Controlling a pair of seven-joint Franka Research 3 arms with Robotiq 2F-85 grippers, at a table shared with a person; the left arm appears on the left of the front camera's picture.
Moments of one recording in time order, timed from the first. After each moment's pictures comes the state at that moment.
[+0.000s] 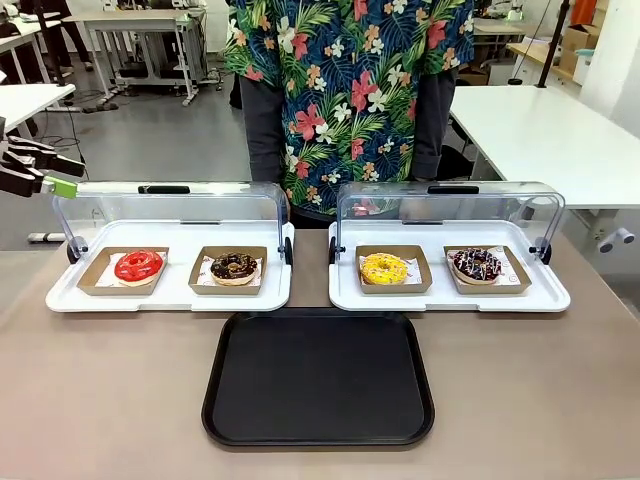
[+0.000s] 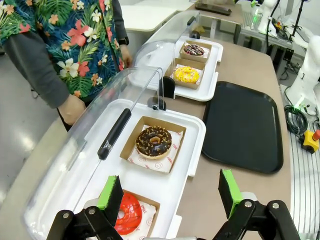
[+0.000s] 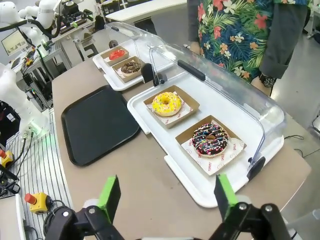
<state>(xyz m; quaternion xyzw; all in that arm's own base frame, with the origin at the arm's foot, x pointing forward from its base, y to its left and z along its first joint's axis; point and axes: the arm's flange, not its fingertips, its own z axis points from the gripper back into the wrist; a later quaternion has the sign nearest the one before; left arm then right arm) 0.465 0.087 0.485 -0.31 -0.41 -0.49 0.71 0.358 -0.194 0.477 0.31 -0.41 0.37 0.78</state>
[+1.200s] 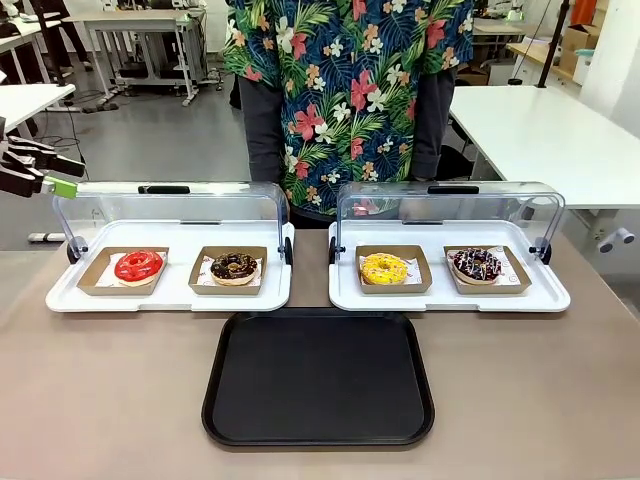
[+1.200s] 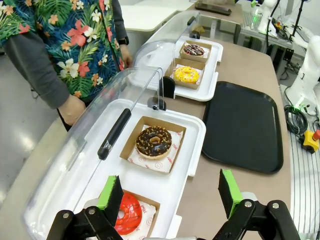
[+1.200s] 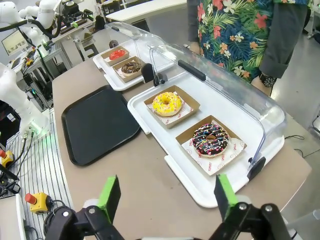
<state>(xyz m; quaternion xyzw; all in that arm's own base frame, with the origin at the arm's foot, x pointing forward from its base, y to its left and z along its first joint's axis) 0.465 0.087 0.485 -0.31 -0.41 -0.49 0.71 0.358 -0.194 0.477 0.31 -0.41 0.37 0.78</state>
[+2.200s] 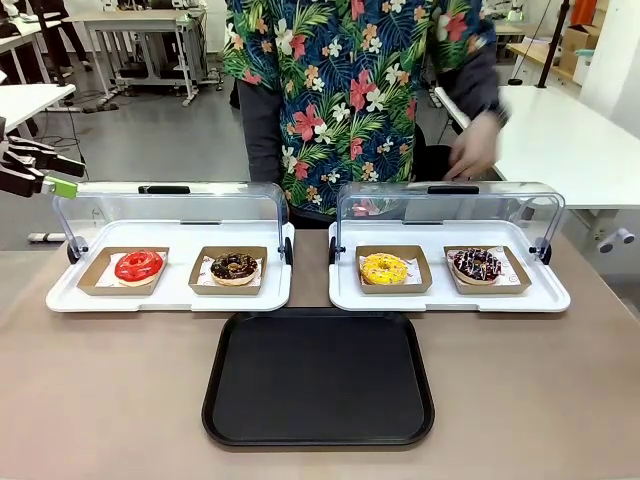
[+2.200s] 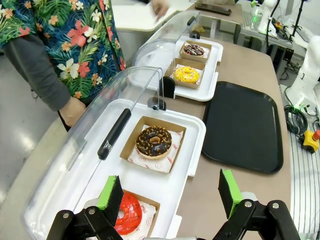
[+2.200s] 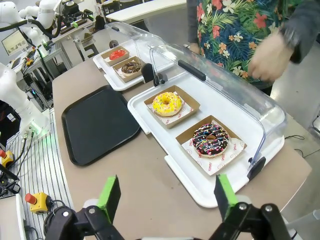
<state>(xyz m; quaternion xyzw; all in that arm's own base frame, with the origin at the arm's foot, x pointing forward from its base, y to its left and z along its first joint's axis) 0.465 0.087 0.485 -0.31 -0.41 -0.49 0.71 0.358 -0.194 0.477 0.31 -0.41 0.37 0.78</state>
